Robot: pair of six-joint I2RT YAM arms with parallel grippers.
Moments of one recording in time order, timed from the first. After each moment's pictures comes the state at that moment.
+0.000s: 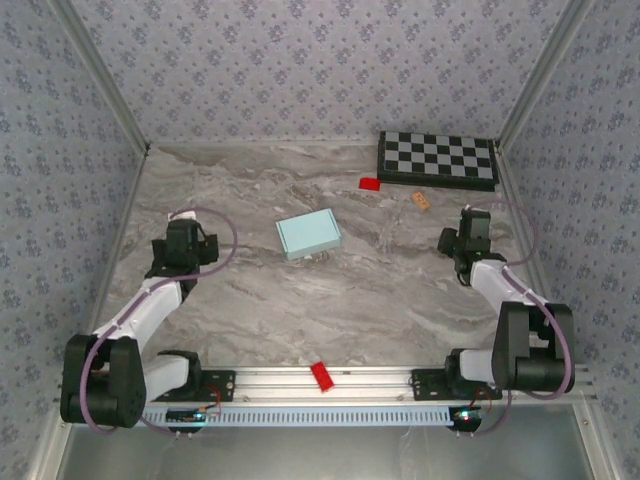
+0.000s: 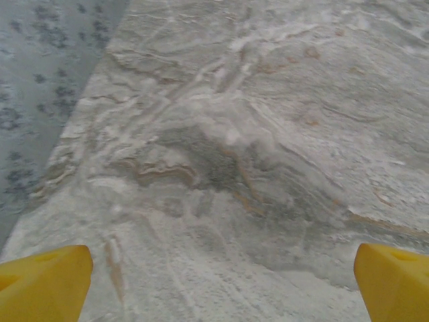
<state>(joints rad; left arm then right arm) -0.11 1.15 0.53 -0.06 -0.37 -0.06 -0.06 1.31 0.61 -0.06 0.13 0.20</state>
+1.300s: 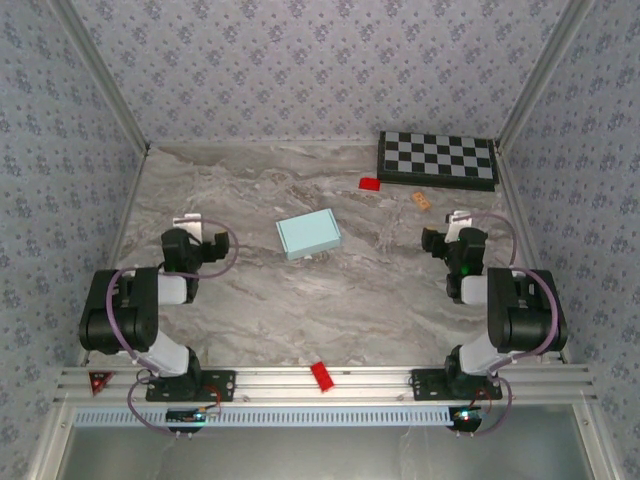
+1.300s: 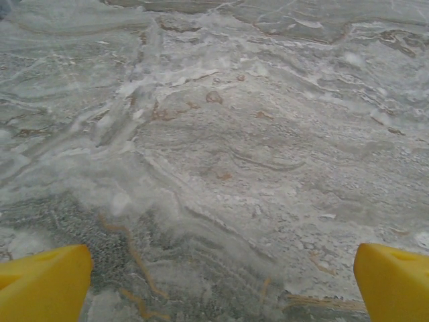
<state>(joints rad) 0.03 1.54 0.38 0.70 0.03 -0.02 -0.07 1.52 0.36 0.76 -0.07 0.00</state>
